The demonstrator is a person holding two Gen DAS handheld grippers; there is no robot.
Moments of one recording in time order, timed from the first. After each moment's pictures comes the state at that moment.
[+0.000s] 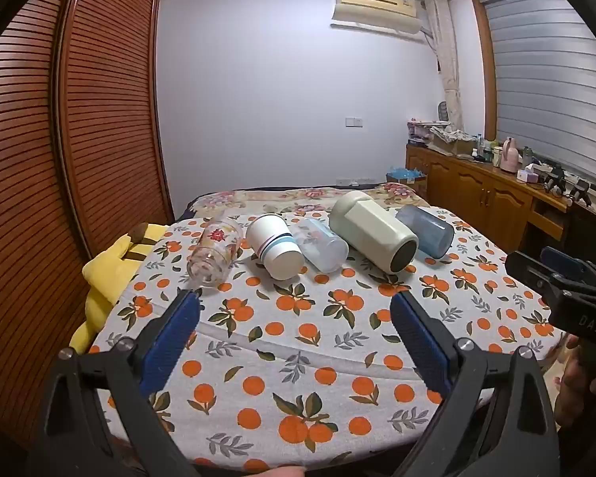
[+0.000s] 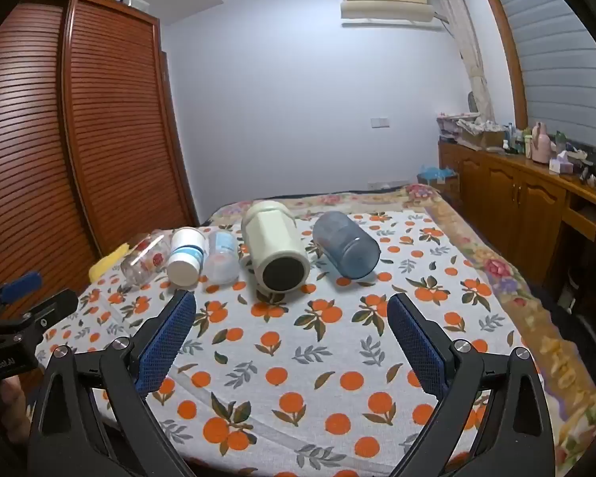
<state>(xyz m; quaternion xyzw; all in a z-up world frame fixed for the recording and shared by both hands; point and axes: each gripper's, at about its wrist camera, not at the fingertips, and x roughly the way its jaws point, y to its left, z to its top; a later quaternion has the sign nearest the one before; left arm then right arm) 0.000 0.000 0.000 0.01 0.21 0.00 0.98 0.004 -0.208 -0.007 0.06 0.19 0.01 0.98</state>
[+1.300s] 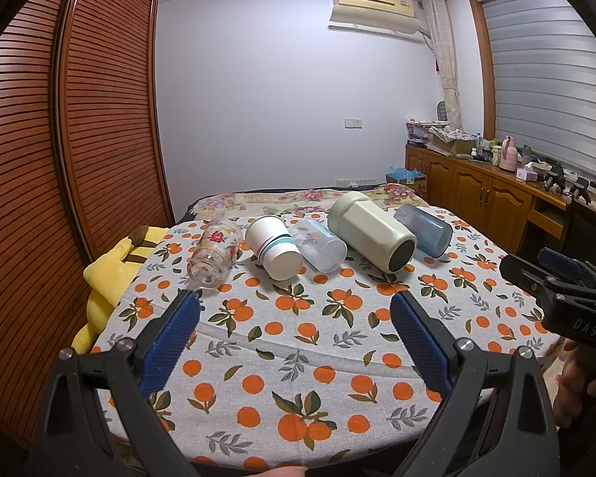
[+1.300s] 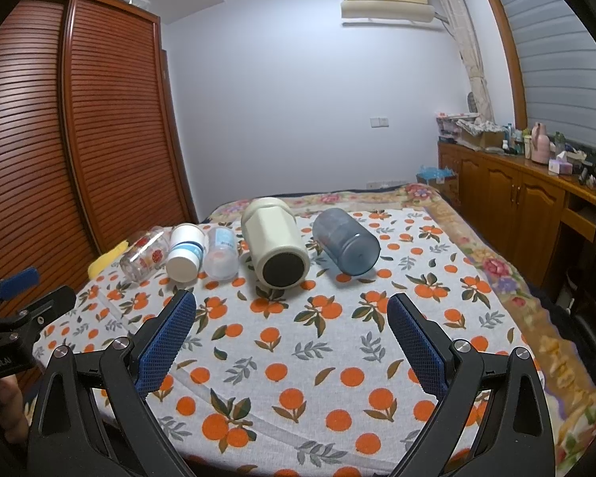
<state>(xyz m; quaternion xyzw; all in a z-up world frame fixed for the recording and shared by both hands) 0.000 0.000 0.000 0.01 0.21 0.00 0.98 0.003 -0.207 -0.010 0.05 0.19 0.01 0.98</state>
